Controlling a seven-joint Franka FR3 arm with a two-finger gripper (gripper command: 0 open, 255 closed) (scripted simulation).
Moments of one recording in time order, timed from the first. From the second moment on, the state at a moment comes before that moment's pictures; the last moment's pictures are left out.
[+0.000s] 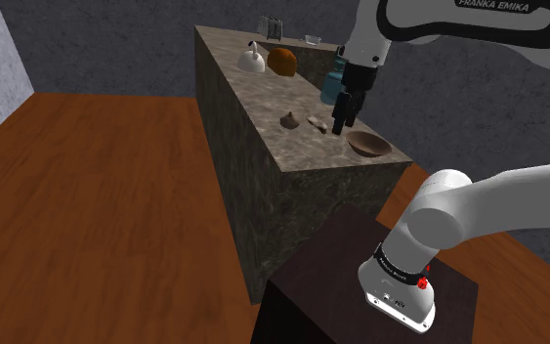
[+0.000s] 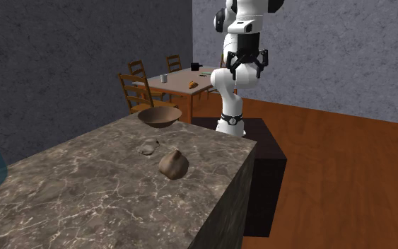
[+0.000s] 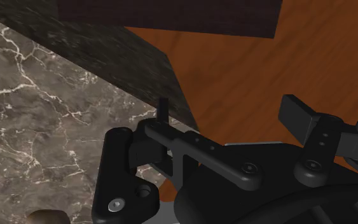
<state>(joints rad) 0.01 -0.81 -0.03 -2.45 0.03 1.56 -0.11</state>
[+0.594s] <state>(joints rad) -0.03 -0.66 -0.15 -2.43 -0.05 1.71 -0.25</state>
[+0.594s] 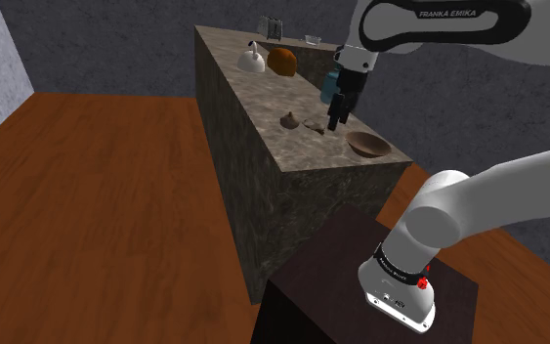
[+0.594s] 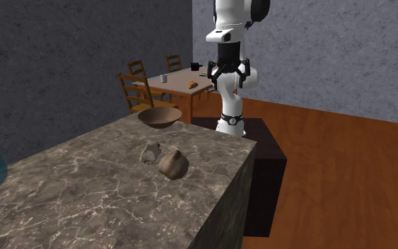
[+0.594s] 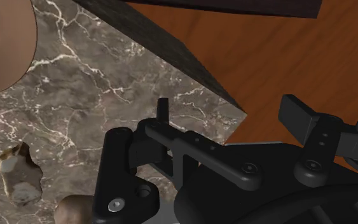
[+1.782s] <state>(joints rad) -0.07 -0.08 -0.43 -2.10 0.01 2.03 -0.64</state>
